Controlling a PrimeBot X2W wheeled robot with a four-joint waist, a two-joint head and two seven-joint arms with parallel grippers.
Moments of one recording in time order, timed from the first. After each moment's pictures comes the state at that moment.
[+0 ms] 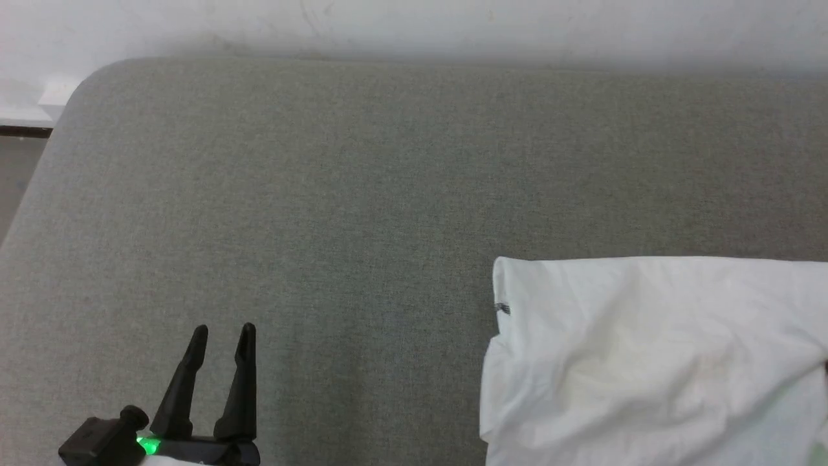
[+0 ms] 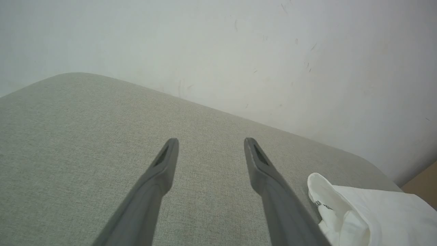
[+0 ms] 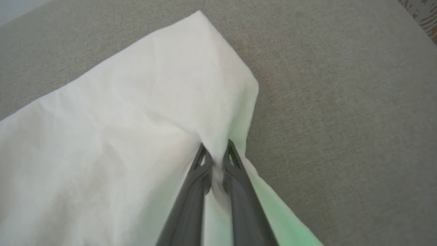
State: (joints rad) left arm 0.20 0.24 -0.11 -0.20 -0.55 -0.04 -0.25; right arm 0.01 -0.08 -0.53 0.01 0.29 0.13 0.58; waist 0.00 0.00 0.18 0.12
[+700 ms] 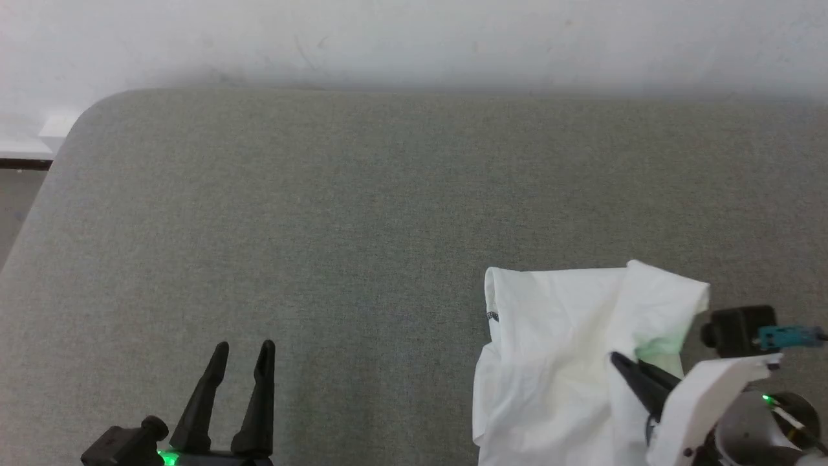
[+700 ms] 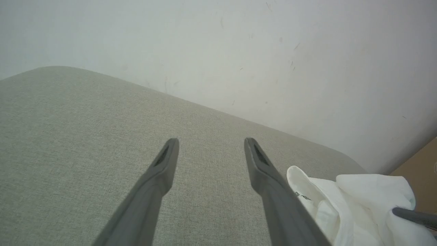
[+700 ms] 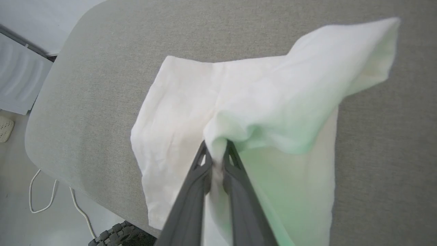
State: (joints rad) left arm 0.23 0.24 -0.15 -0.18 -0.56 -0.04 -0.24; right arm 0.10 -0.05 -0.06 -0.27 0.44 0.13 0.77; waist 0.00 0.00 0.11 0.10
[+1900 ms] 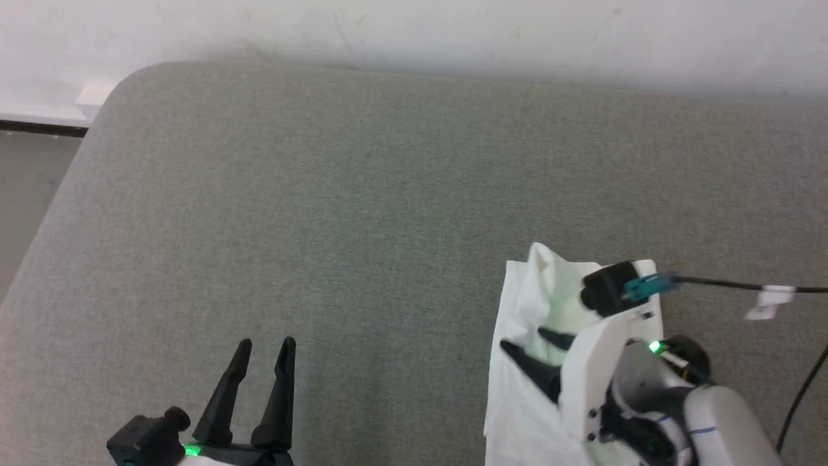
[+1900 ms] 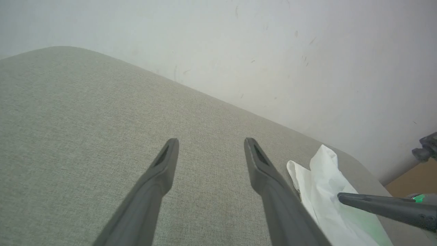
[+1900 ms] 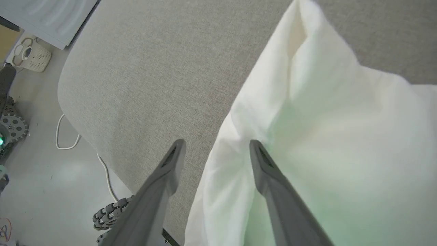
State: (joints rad) left arm 0.18 0.21 -0.18 -0.12 -0.58 -0.06 -0.24; right arm -0.13 -0.05 0.21 -0.02 0.43 0.13 0.78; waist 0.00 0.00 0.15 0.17
